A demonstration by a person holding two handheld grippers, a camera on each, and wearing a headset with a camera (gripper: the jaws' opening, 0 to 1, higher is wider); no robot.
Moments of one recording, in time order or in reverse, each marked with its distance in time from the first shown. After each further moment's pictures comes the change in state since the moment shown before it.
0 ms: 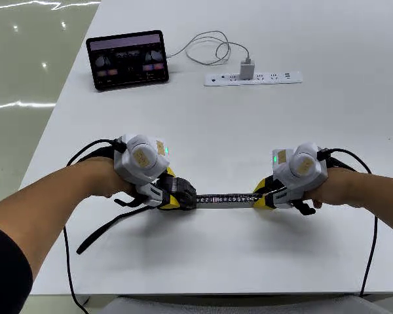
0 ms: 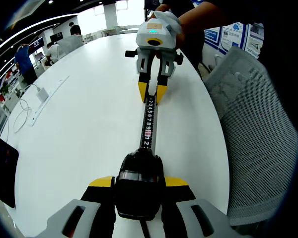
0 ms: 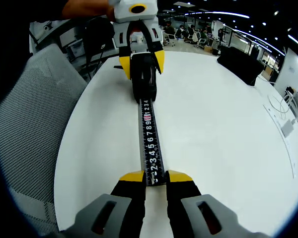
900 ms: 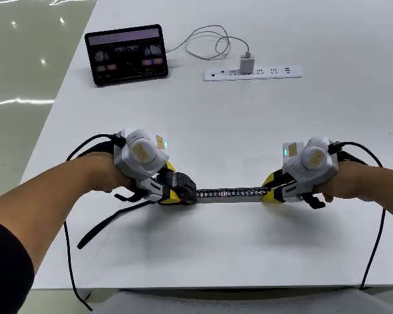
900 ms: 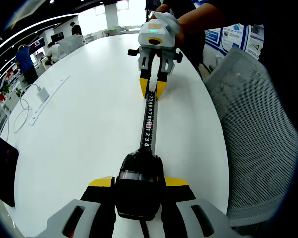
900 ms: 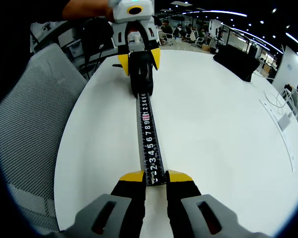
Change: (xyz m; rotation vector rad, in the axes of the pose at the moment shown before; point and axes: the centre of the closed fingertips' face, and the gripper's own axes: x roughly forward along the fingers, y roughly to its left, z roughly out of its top) left arm 0.000 0.000 0.000 -0.007 -0.004 0.003; right arm -0.011 0.000 -0.011 0.012 0.006 -0.011
